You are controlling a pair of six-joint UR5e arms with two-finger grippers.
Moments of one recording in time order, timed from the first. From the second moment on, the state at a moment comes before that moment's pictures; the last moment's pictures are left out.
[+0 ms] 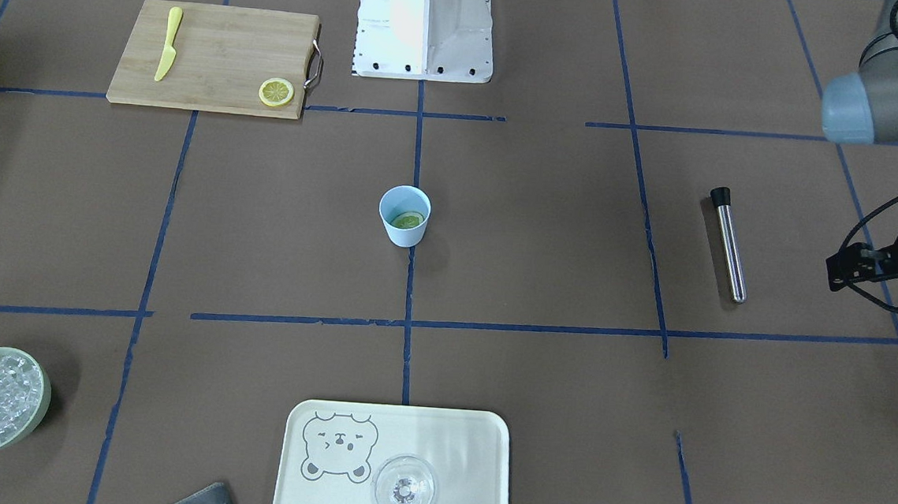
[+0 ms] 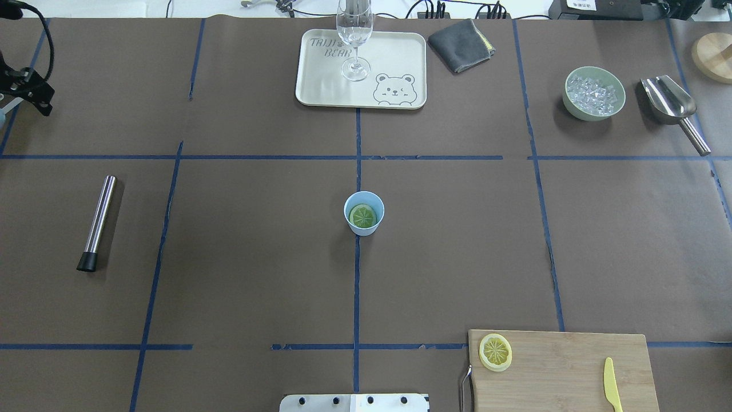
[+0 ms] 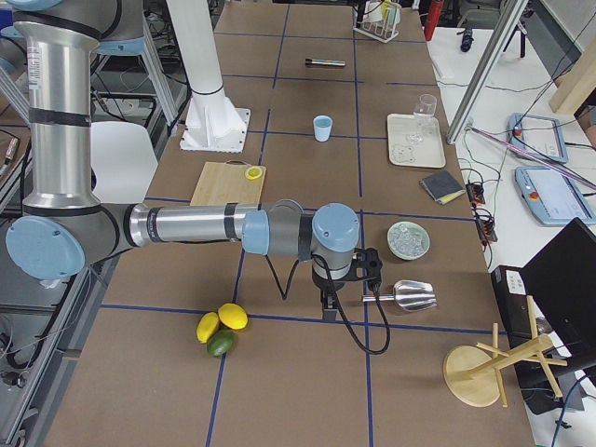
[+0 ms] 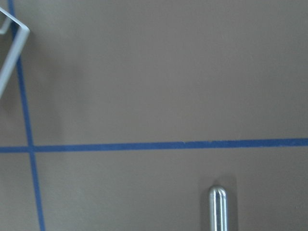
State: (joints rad) left arm -1.25 -1.92 -1.65 -1.36 -2.18 -0.28; right arm 1.61 -1.63 1.71 -1.68 2.35 -0.08
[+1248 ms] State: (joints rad) left arm -1.51 -1.71 -1.65 -1.53 -2.25 0.05; right arm 1.58 -1.62 1.68 -1.68 2.36 -0.08
